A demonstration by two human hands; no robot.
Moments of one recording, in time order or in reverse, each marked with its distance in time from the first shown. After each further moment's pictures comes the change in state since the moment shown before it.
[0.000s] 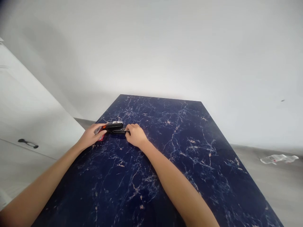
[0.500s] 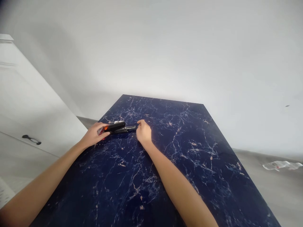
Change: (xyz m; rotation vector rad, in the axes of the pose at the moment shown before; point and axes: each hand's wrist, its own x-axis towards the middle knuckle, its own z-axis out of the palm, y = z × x) left_hand 0.000 0.007 -0.003 0.028 -0.015 0.079; right_hand 0.004 0.012 -0.011 0.108 0.219 0.421
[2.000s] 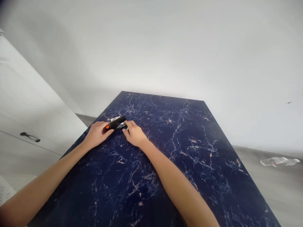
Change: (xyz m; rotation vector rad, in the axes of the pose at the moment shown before) left_hand 0.001 0.034 0.015 0.193 0.051 0.012; right_hand -0.019 -0.010 0.012 -0.074 -0.234 -0.505
